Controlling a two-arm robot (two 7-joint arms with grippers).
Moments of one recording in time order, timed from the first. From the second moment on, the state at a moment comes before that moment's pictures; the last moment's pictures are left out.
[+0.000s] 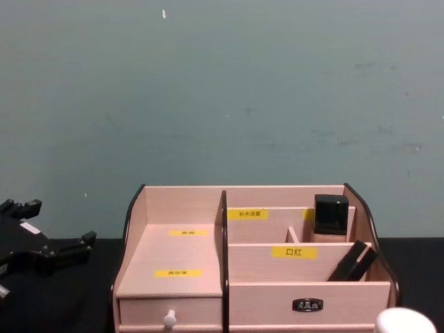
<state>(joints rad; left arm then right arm) -0.20 0.60 0.45 -1.41 -0.25 -0.12 0.03 -0.45 0.68 -0.11 -1.98 0.43 0.28 0.19</state>
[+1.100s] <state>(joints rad) -0.20 0.60 0.45 -1.41 -0.25 -0.12 0.03 -0.45 0.68 -0.11 -1.98 0.42 0.28 0.19</state>
